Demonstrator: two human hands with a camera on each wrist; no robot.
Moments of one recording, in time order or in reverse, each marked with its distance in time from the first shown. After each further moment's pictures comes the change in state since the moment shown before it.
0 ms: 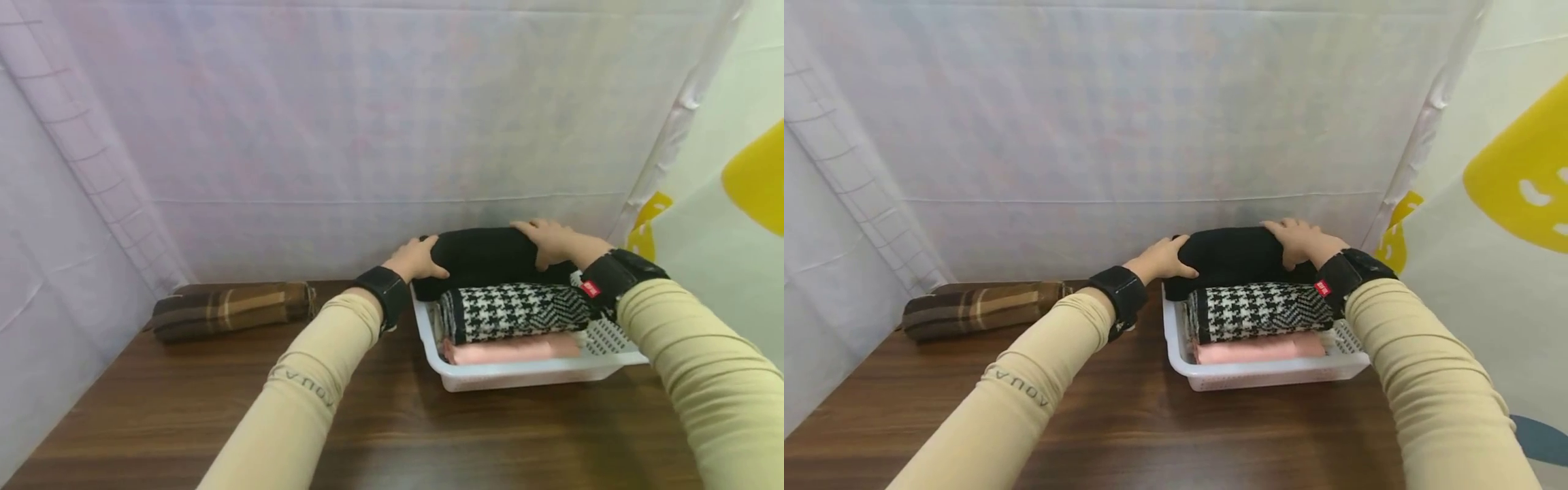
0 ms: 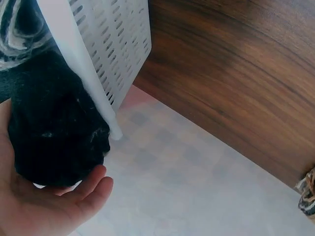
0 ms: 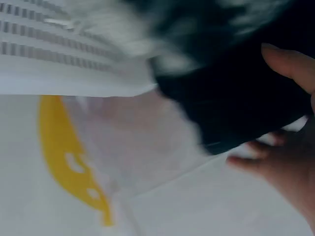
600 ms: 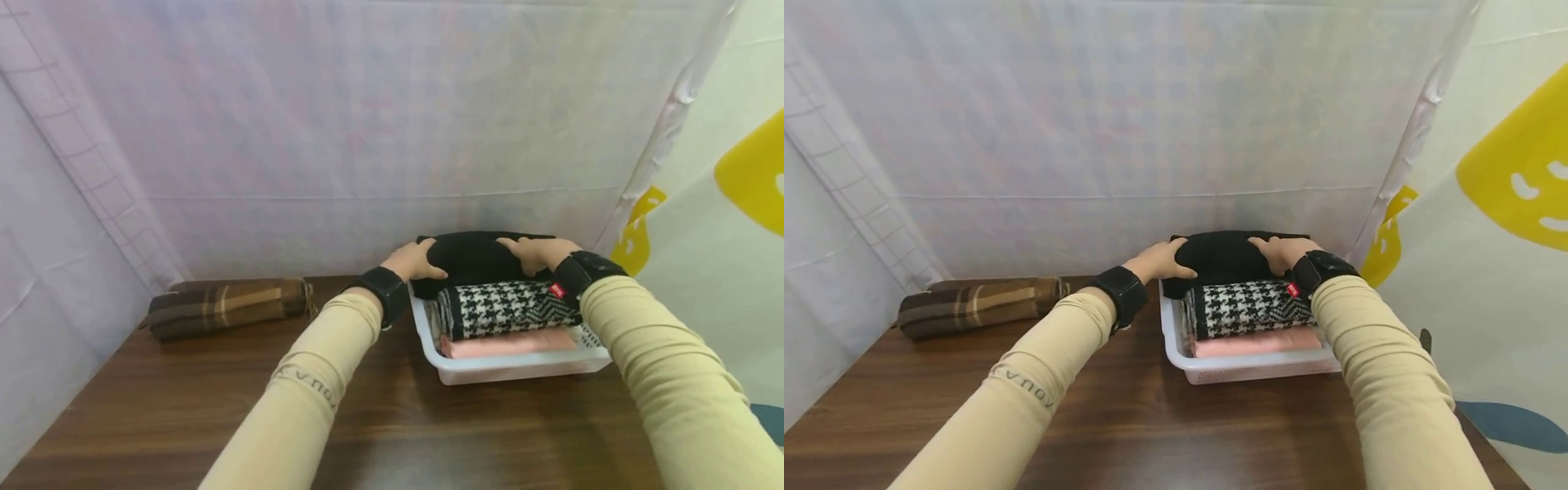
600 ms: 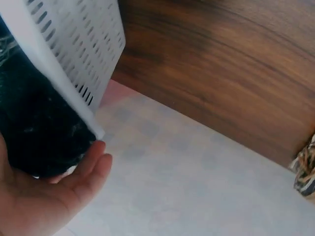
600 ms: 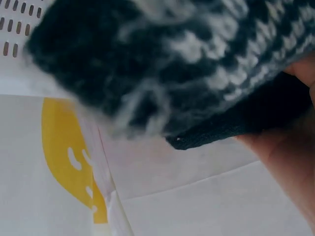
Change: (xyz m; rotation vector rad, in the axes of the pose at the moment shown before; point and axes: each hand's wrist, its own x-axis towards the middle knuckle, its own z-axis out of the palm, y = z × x) left_hand -0.001 -0.011 0.003 0.020 -0.021 0.022; right_hand 0.015 -0.025 0.011 -0.022 -0.233 -0.051
